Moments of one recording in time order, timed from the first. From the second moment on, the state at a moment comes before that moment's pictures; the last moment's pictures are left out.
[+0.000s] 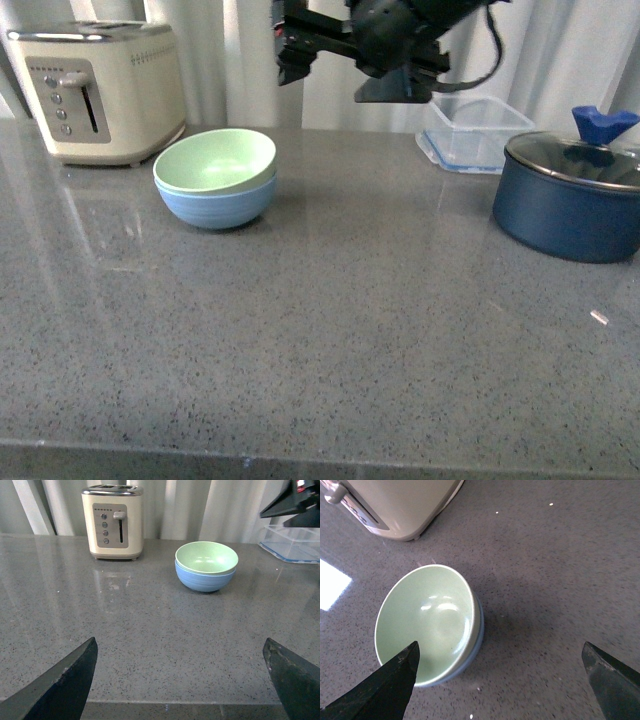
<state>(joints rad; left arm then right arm) 0.00 0.00 0.02 0.00 0.00 0.00 0.35 2.17 1.92 -0.28 -0.24 0.16</state>
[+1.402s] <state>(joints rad) 0.00 0.00 0.02 0.00 0.00 0.00 -0.01 0.80 0.15 0.64 -0.01 0.00</state>
